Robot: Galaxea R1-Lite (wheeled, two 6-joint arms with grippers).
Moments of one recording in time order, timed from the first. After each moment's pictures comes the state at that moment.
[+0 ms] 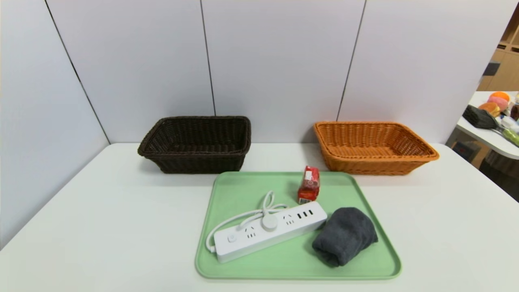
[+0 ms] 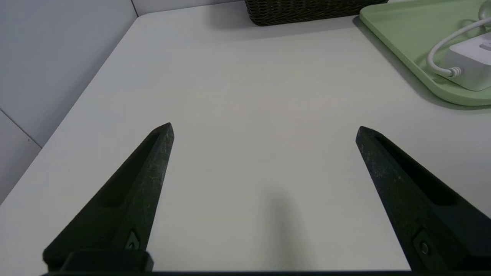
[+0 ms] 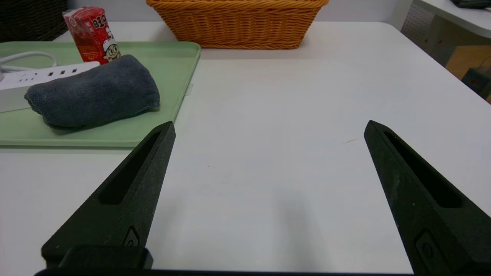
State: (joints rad) left arm -0.01 0.00 0.00 0.01 -0.04 0.08; right arm 0.00 0.00 0.00 0.00 0.00 -0.01
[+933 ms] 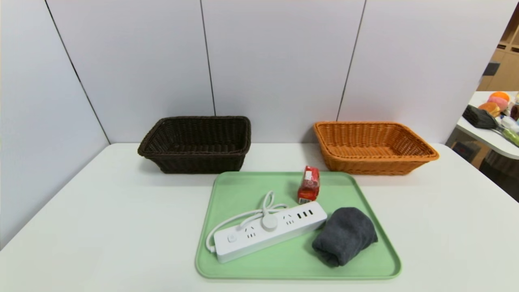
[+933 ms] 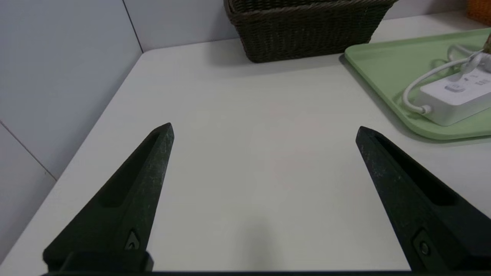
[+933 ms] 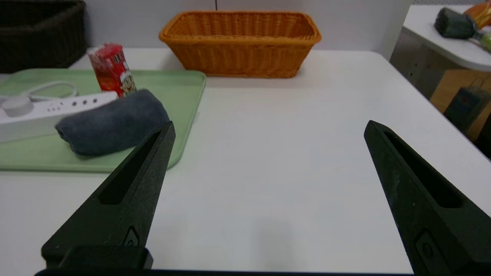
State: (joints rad) left arm -0.01 0.01 -0.12 0.03 -0.06 0.08; right arm 0.00 0.06 -0.24 0.12 0.01 -0.02
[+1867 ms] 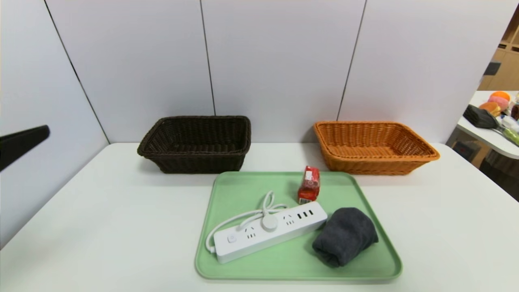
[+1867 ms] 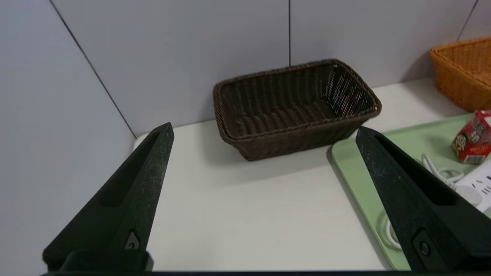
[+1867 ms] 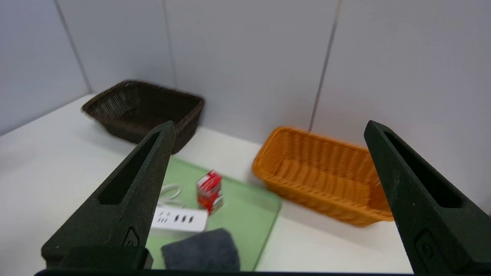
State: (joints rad) left arm -0.07 0.86 -0.82 -0.04 -0.10 0.12; right arm 0.14 0.87 -1.00 0.08 0.29 -0.04
